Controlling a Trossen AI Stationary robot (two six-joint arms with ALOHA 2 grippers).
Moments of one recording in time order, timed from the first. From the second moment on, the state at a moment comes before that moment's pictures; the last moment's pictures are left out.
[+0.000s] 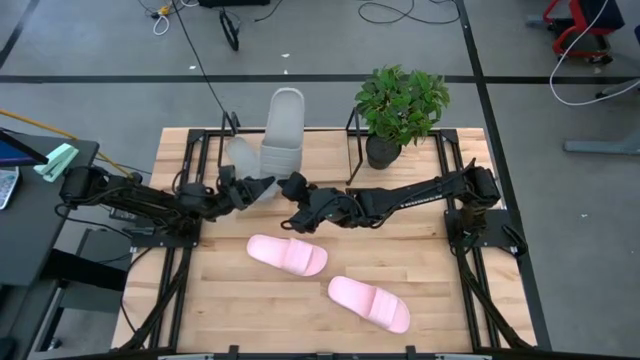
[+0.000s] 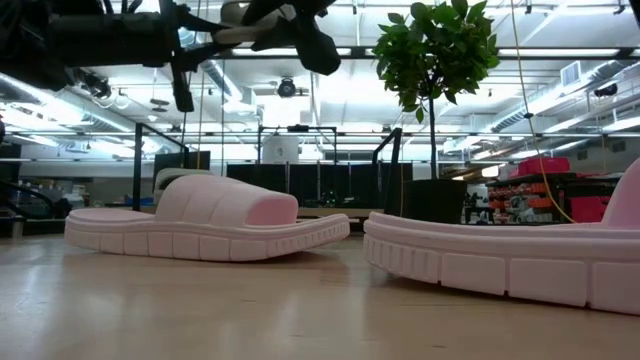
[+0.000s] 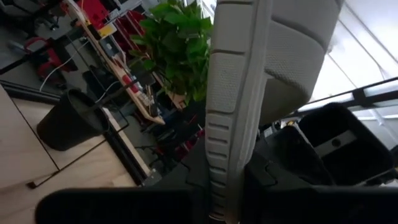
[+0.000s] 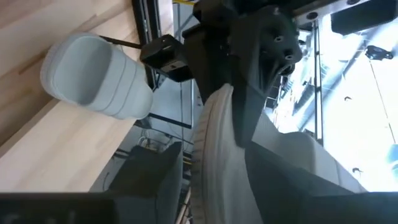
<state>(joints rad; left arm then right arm) -0.03 1.06 0.22 1.19 -0.42 -0.88 0.12 1.91 1.56 0.04 0.66 -1.55</state>
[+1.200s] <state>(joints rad) -0.03 1.06 0.22 1.18 -0.34 -0.75 0.09 1.91 1.56 0.02 0.64 -1.41</state>
